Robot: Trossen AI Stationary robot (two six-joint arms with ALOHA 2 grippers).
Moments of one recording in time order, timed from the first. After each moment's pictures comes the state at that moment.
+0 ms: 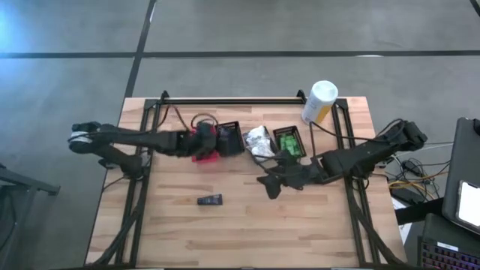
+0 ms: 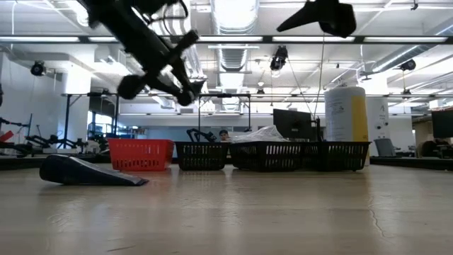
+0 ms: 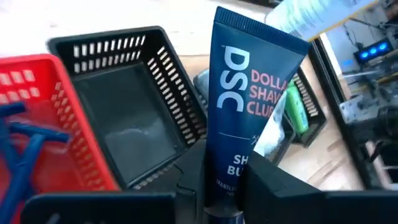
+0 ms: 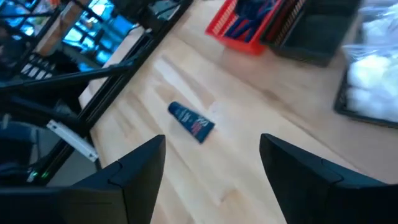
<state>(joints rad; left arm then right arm) 0.06 1.33 0.86 -0.22 -0.41 -1.17 0.35 1.41 1.15 -0.43 0.43 1.12</state>
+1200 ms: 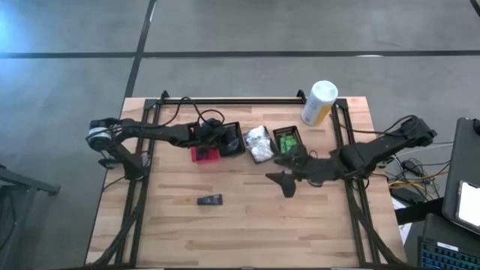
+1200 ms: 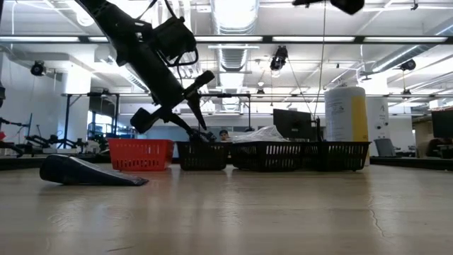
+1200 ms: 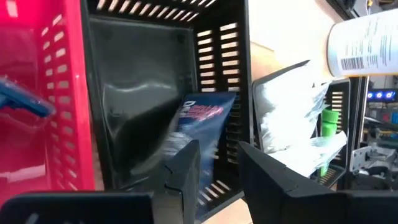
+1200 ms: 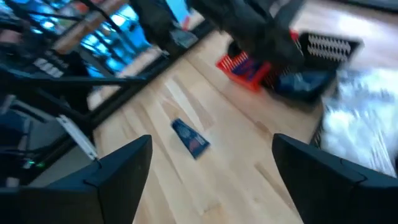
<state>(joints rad) 0.26 1.54 0.86 -0.09 -0.15 -1.47 0.40 1.26 1.15 -0.47 0.52 0.91</state>
